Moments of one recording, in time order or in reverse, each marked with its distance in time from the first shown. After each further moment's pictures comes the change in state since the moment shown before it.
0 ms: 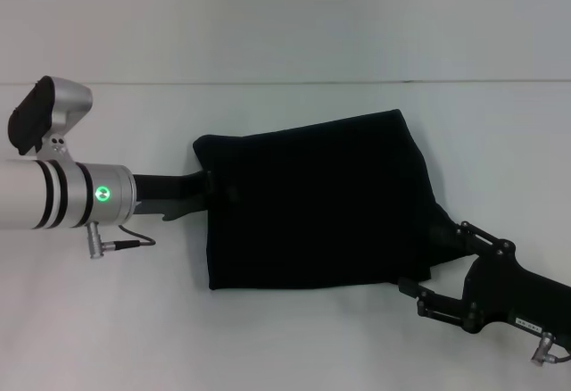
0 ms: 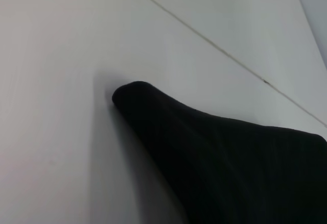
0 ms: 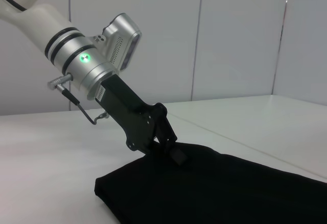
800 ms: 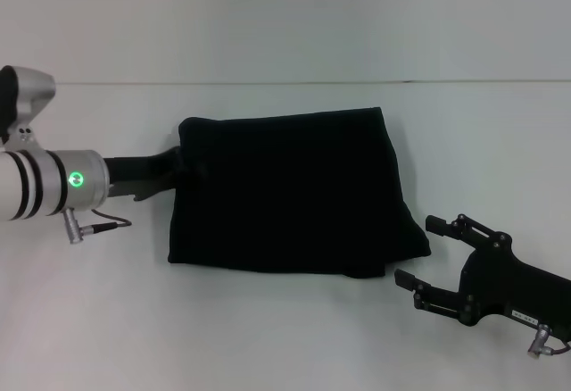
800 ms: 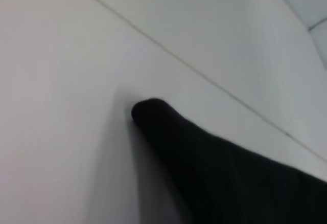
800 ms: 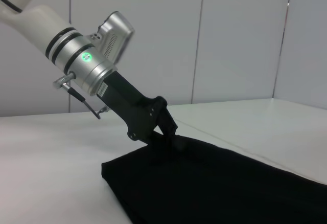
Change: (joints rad) left arm 0.028 0.008 -0.060 0.032 -0.014 -0.068 0.018; right arm 0.017 0.000 0.003 0.000 0.001 0.005 0.001
